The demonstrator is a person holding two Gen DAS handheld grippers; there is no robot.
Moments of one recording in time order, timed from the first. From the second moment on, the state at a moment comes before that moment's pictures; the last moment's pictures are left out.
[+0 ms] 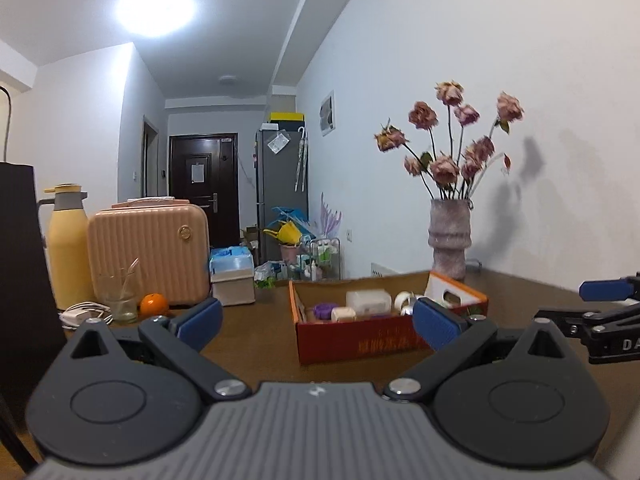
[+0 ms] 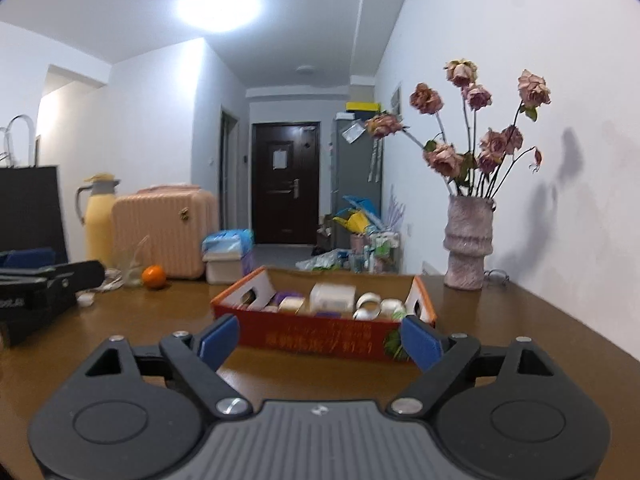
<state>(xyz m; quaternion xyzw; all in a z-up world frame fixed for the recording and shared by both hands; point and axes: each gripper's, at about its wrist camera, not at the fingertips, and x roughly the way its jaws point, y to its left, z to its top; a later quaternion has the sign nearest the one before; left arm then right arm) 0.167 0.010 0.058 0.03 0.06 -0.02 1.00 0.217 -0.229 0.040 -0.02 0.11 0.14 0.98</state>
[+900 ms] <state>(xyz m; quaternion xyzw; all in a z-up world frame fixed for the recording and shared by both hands) 0.013 -0.011 0.007 0.02 0.09 -0.01 1.00 0.030 -0.214 0.006 0.00 0.10 0.10 0.99</state>
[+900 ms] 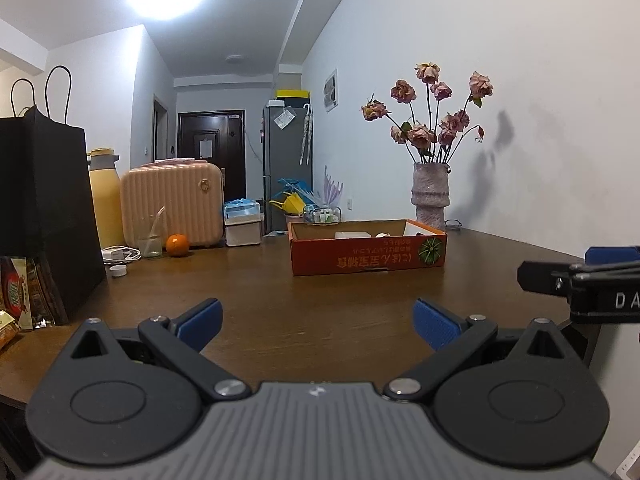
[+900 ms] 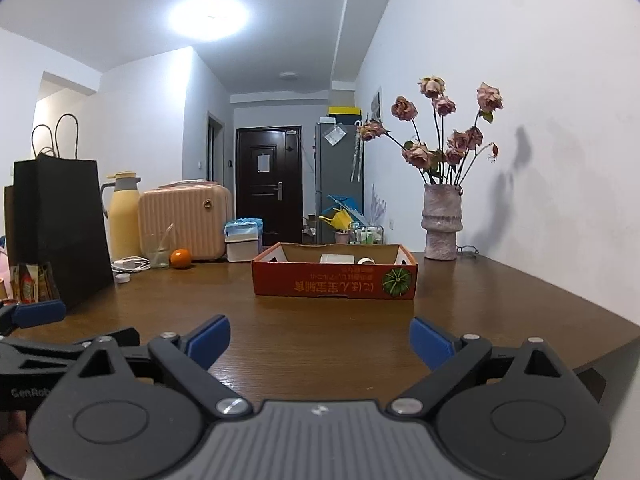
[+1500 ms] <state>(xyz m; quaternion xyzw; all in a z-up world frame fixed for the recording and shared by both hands) 0.016 -0.012 0.009 0.02 0.10 -0.01 1.00 0.035 -0.217 0.003 0.01 0.11 0.11 0.99</state>
